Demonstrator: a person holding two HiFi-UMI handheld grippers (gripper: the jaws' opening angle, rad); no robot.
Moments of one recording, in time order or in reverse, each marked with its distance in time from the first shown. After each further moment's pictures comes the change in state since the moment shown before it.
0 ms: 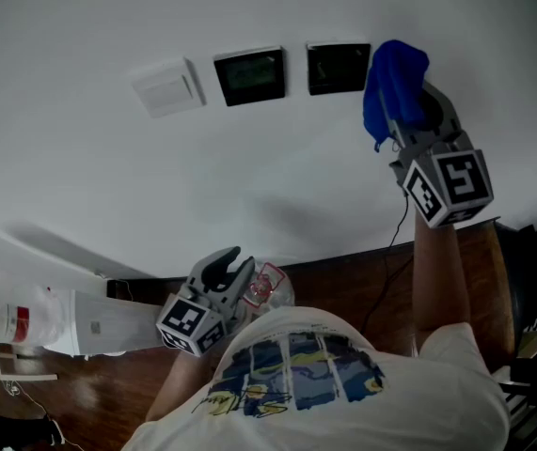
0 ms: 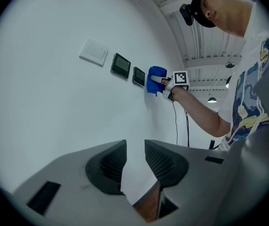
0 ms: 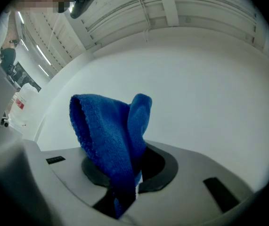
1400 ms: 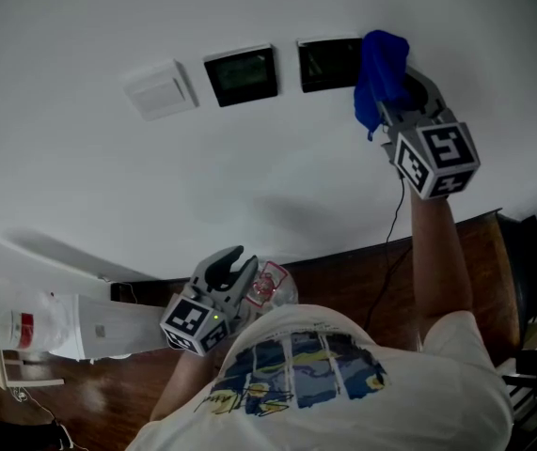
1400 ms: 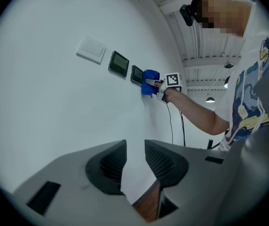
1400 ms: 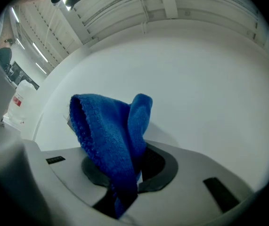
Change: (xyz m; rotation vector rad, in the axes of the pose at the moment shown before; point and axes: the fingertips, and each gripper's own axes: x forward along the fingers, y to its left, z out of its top) left arm 0.007 -0.005 0.000 0.003 0.007 -0.021; right arm 0.022 -0.019 -0.034 0.009 0.075 -0.016
